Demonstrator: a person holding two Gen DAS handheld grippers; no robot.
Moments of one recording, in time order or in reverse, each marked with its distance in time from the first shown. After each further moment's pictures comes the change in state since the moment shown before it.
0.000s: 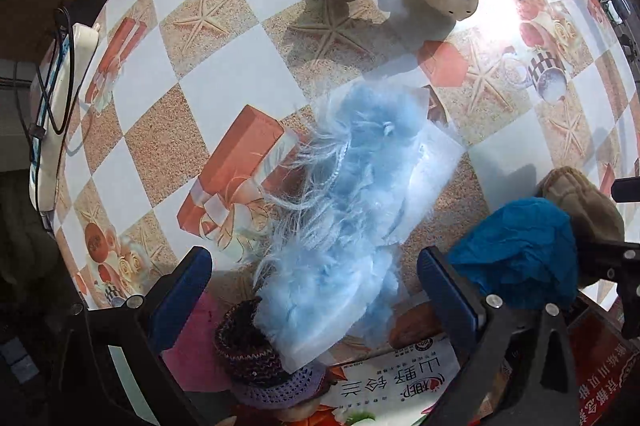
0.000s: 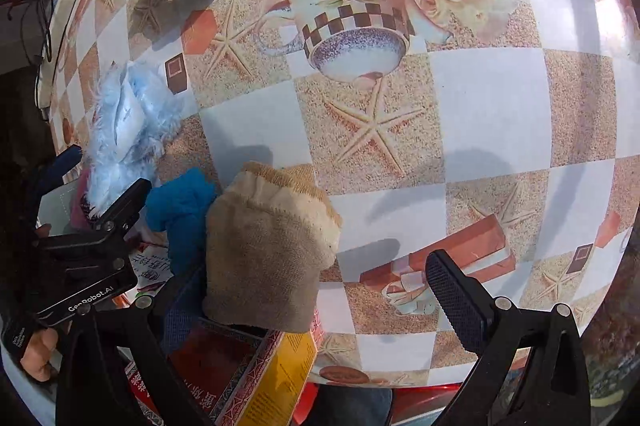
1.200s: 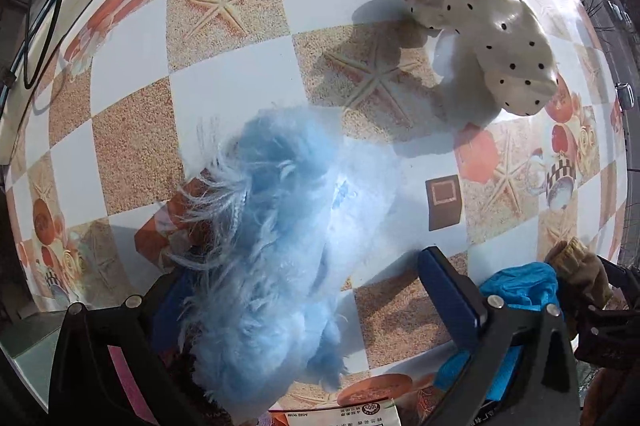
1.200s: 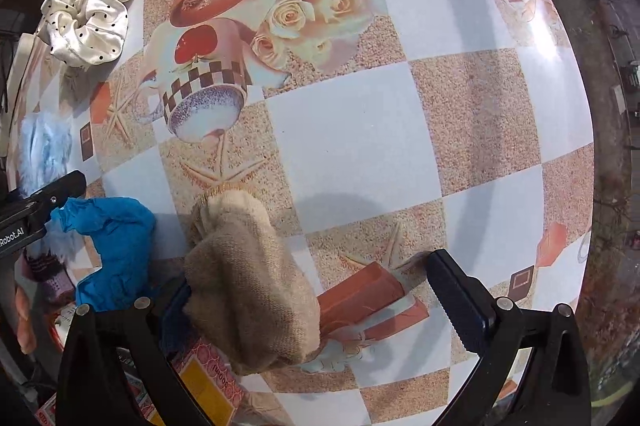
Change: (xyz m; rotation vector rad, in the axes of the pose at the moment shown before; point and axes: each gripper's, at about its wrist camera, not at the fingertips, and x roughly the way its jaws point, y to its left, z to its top) left arm 0.026 0.030 0.017 -0.269 -0.027 -0.184; right arm -0.003 -0.050 -0.009 0.104 -0.222 -0.116
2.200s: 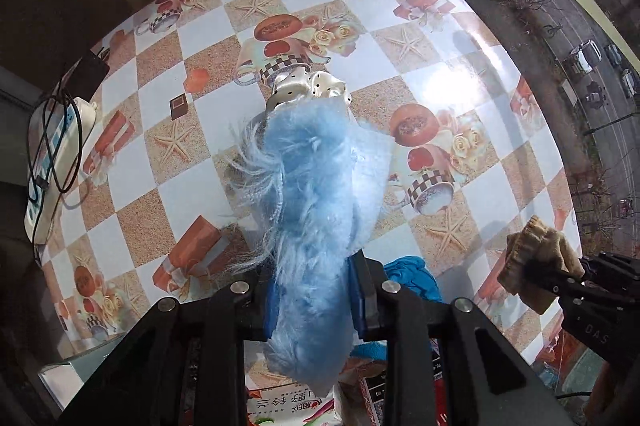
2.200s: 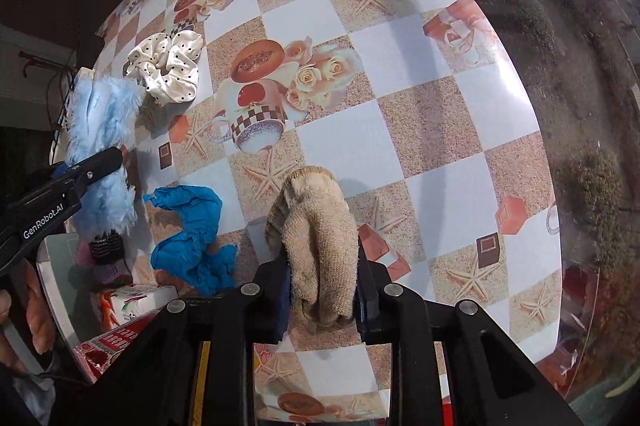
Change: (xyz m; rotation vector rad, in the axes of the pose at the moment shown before) left arm -0.114 -0.084 -0.008 0.229 -0.203 -0.014; right arm -0.079 -0.022 -0.029 0.039 -0.158 0.139
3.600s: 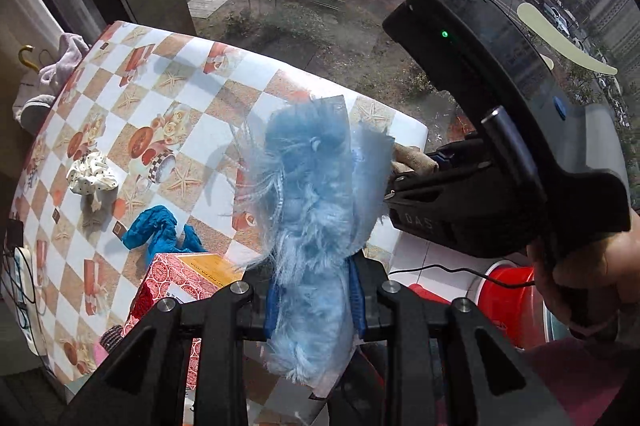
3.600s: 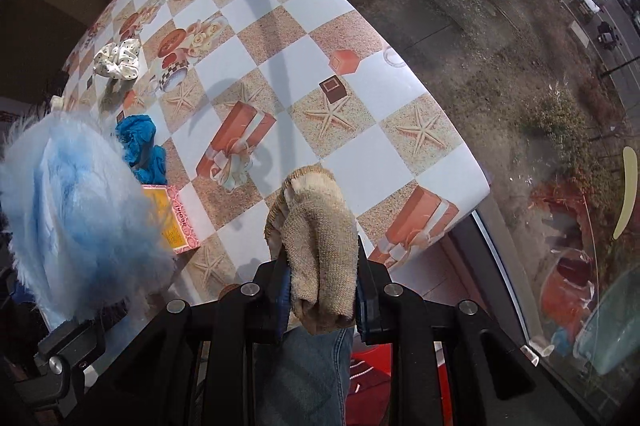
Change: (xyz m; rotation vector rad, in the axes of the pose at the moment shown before) left arm -0.107 -0.180 -0.159 0.661 -0.078 -0.242; right arm -0.058 -0.060 -0.154 0.239 -0.068 -0.118
